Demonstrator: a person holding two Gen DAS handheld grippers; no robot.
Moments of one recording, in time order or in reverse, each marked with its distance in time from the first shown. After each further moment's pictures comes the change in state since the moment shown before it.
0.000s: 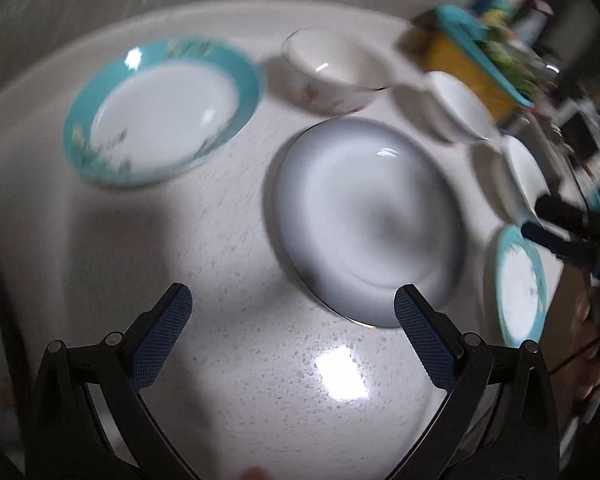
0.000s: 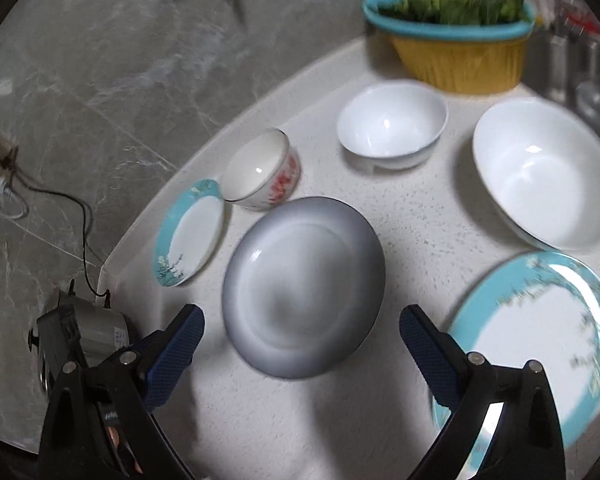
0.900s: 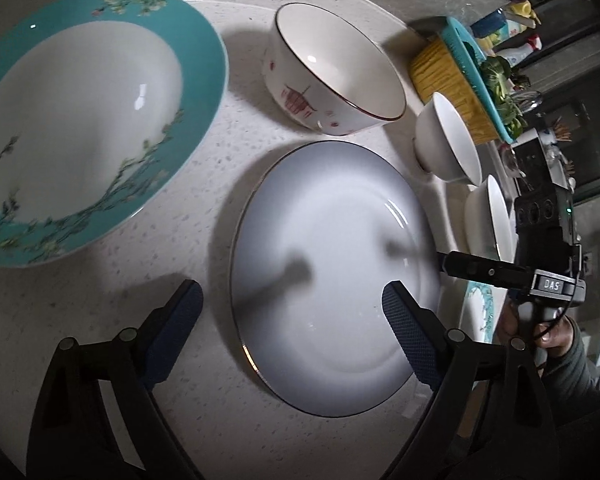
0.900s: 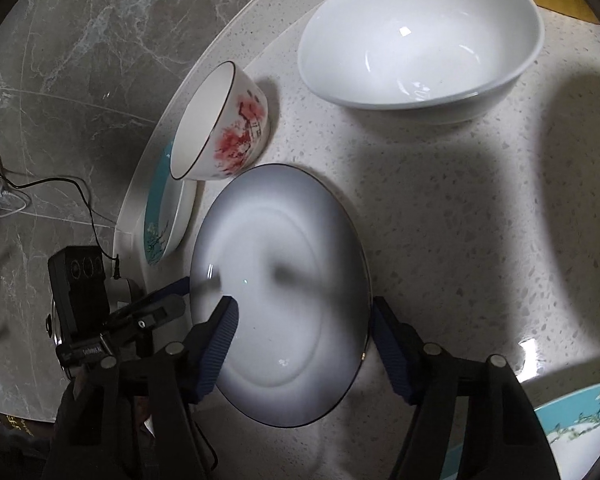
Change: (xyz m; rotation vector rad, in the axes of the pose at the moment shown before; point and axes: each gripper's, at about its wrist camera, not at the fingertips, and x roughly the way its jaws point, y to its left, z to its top) left arm 0.089 0.018 0.083 -0.030 0.091 -0.293; right arm 0.094 -0.047 0.049 0.000 0.297 0.185
